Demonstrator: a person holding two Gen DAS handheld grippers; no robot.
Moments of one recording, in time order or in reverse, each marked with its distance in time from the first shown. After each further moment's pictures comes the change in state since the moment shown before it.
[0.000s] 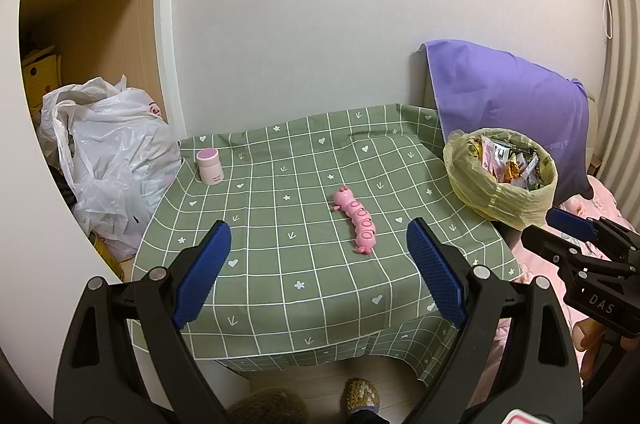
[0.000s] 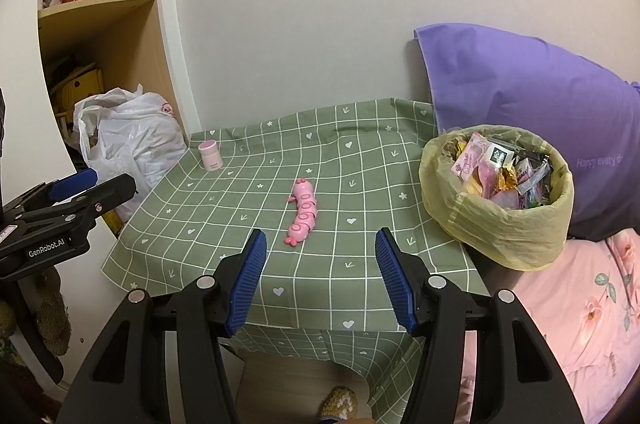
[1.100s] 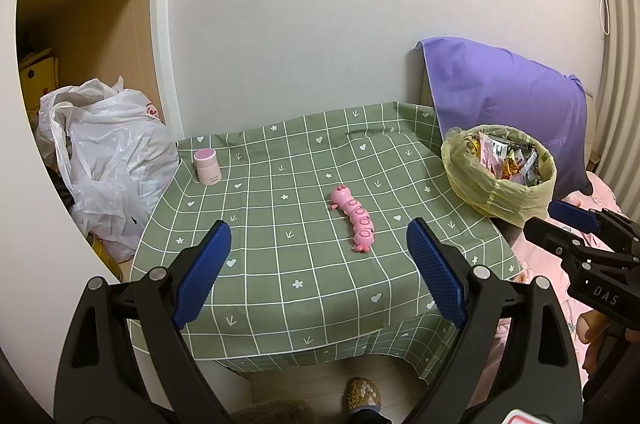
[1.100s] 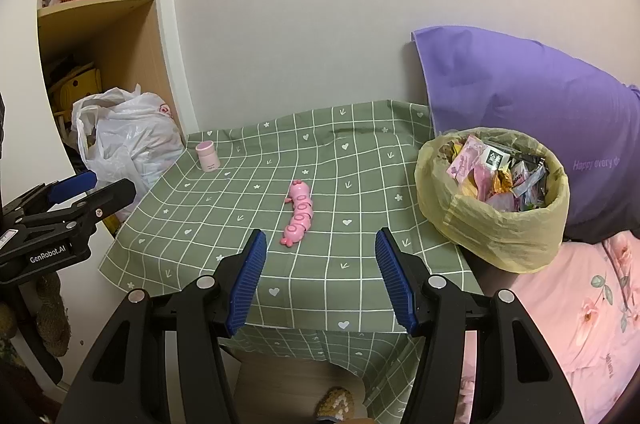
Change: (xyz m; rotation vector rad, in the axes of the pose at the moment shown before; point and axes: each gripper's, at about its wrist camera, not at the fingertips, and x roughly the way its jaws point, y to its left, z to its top) left arm -0.001 -0.007 -0.004 0.009 -0.005 0.001; right arm -0.002 0.001 0.002 -0.009 -0.001 -0.019
